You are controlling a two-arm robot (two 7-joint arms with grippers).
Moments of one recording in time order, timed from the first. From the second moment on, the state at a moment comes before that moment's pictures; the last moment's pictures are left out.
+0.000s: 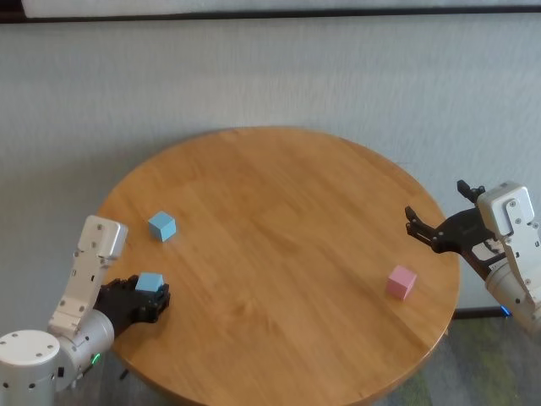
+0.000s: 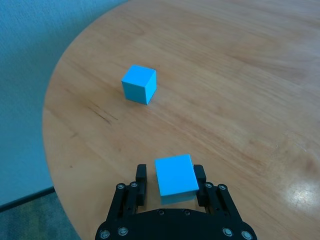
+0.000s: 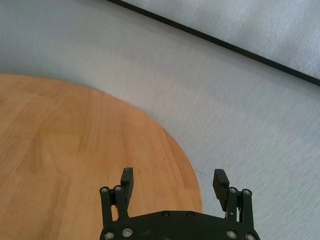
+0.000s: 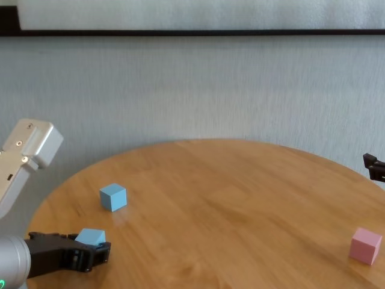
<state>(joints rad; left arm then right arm) -0.14 0.35 0.33 -1.43 -0.29 0.36 -0.09 0.20 0.60 -0.45 -1.41 0.25 -0.12 -0.03</state>
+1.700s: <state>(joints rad) -0.28 0.46 0.52 -1.44 -0.19 0.24 -0.52 0.20 0.60 -0.45 -1.41 0.25 -0.12 -0.03</state>
